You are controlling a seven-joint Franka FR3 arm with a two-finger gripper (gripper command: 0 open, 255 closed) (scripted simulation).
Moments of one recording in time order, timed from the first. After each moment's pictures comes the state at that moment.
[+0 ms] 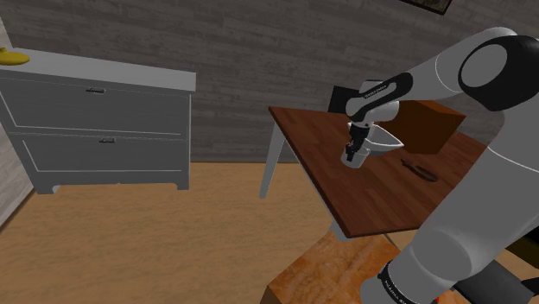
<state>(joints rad) -0.20 0.07 -0.47 -2.24 -0.14 2.26 -0.63</state>
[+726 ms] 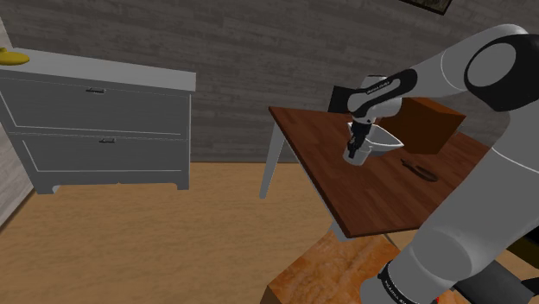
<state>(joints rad) -0.20 0.05 -0.47 -2.22 -0.15 2.21 -0.63</state>
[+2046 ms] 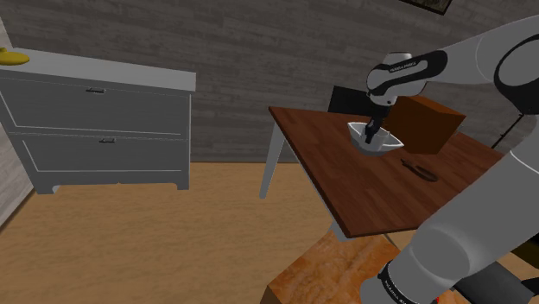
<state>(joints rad) -0.23 -0.07 -0.50 -2.12 -0.20 2.00 -0.69</state>
